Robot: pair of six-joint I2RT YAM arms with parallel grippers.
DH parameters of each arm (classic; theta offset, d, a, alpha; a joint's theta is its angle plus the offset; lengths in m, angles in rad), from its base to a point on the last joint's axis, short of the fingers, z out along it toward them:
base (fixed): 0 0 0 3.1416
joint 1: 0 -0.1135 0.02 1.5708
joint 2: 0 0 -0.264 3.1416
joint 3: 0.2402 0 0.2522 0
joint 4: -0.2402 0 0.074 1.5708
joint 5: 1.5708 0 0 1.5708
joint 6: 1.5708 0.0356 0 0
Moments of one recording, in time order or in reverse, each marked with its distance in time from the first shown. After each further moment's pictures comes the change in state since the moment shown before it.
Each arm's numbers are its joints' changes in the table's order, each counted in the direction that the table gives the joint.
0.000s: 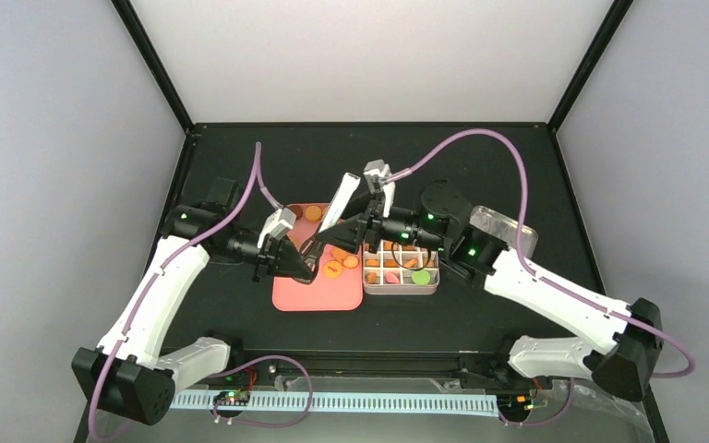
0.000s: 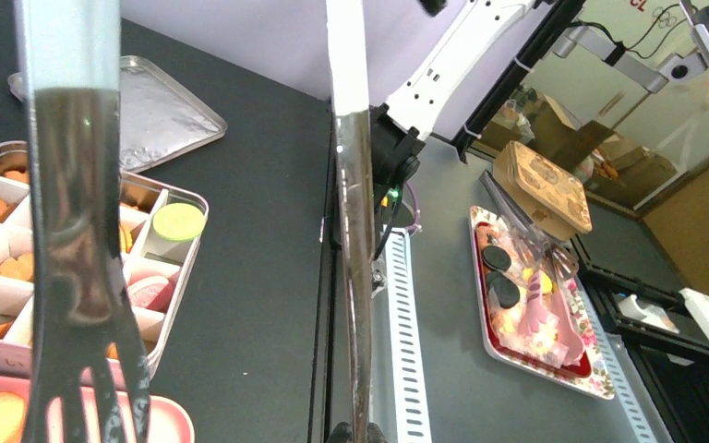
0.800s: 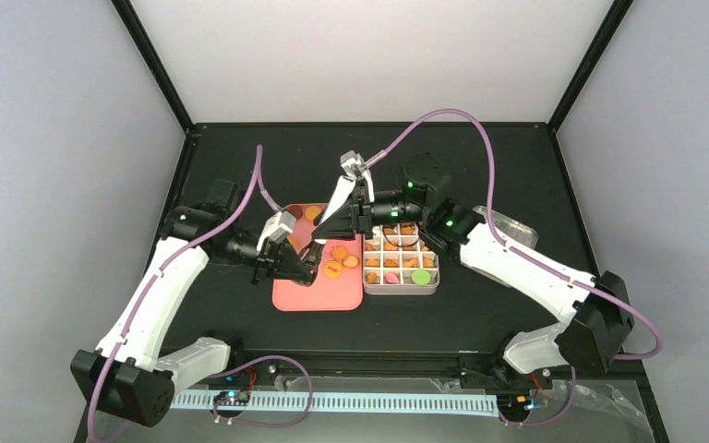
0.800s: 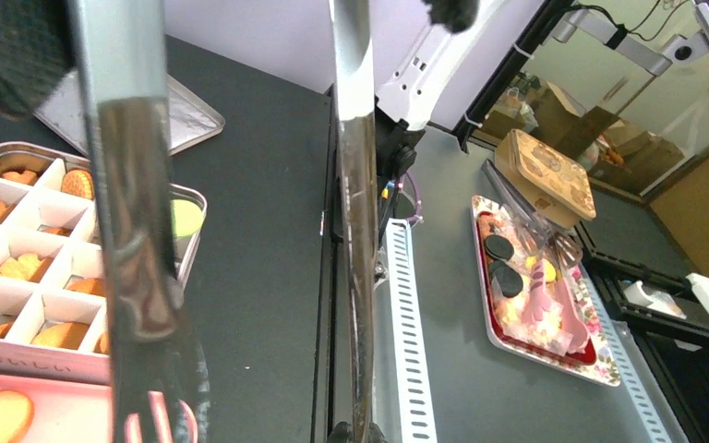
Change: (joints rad) left arm 0.000 -0.010 0.002 -0.029 -0.013 0.042; right arm 0.100 0.218 0.135 0.043 -0.442 0.048
